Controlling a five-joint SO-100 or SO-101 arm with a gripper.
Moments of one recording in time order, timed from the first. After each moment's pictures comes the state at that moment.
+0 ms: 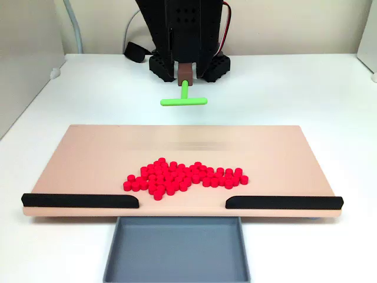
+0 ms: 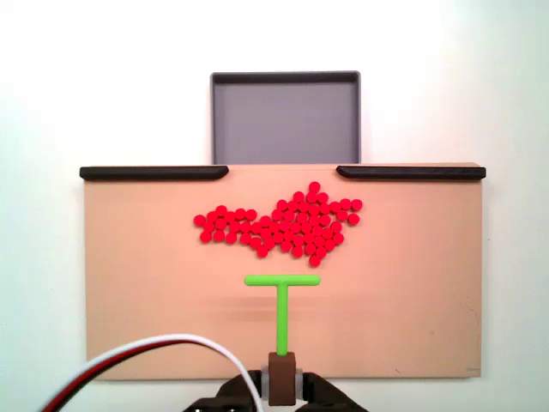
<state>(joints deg) 2.0 99.1 95.8 88.8 -88.9</state>
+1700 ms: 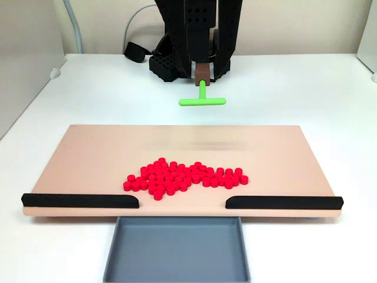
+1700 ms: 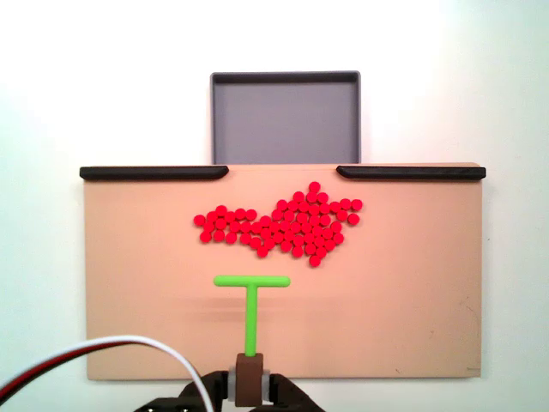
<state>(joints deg) -2.3 99.1 95.8 88.8 -83.5</state>
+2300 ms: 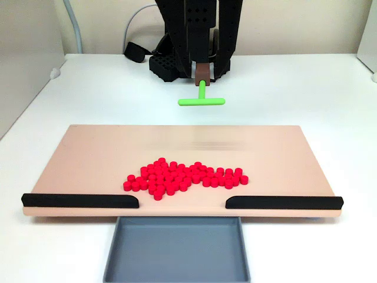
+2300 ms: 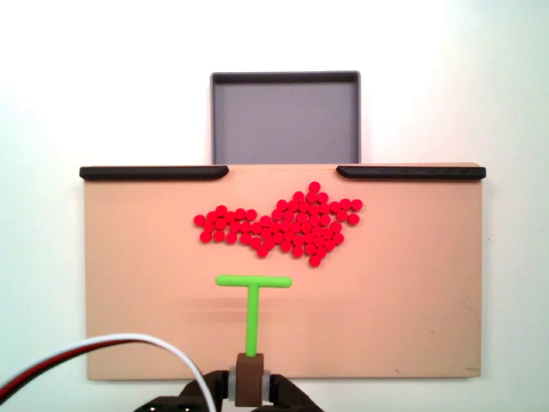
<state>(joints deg) -2.3 99.1 95.8 88.8 -82.7</state>
